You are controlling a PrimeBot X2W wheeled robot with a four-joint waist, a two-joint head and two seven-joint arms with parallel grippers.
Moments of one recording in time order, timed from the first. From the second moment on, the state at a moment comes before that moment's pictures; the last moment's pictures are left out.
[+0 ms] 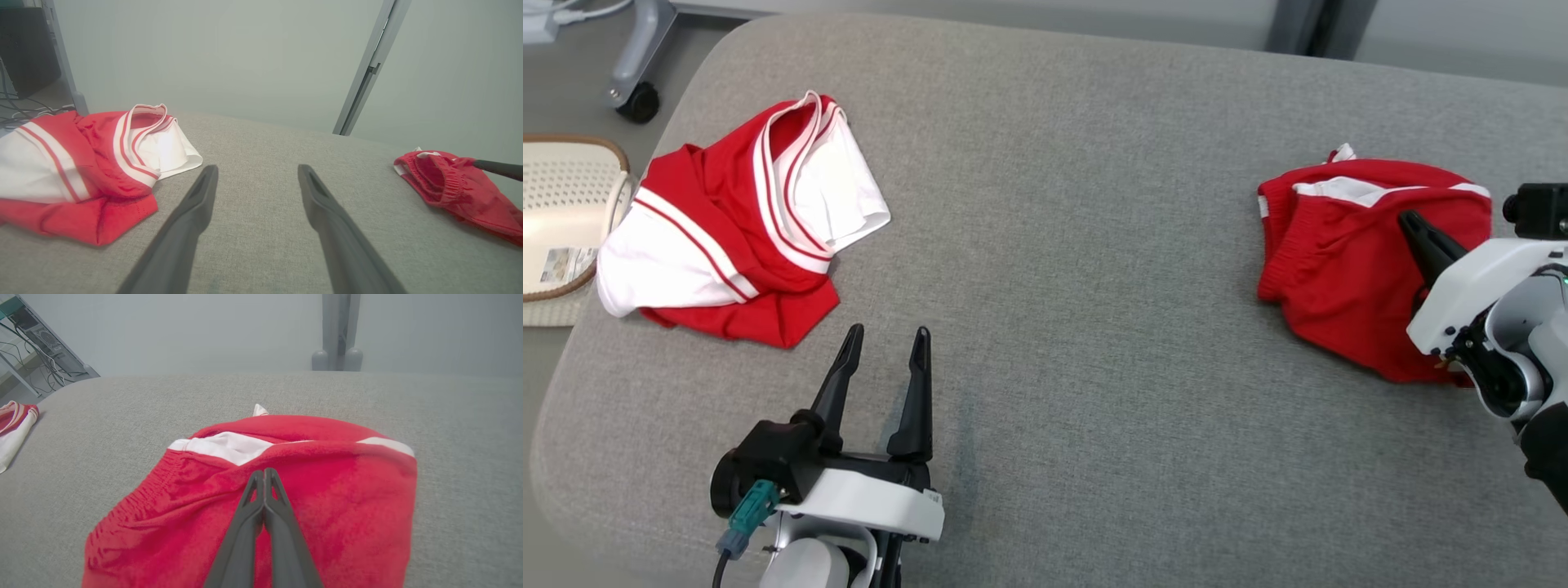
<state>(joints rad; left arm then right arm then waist) -0.12 0.05 -0.24 0.14 -0.34 0.02 -0.26 -0.78 -0.46 0.71 0.77 0.98 0.13 -0.07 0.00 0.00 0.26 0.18</state>
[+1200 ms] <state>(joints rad) -0.19 0.05 -0.32 0.14 -0.37 0.04 -0.26 -1.05 -0.47 0.82 1.08 1.07 0.13 -0.04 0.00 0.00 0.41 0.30</state>
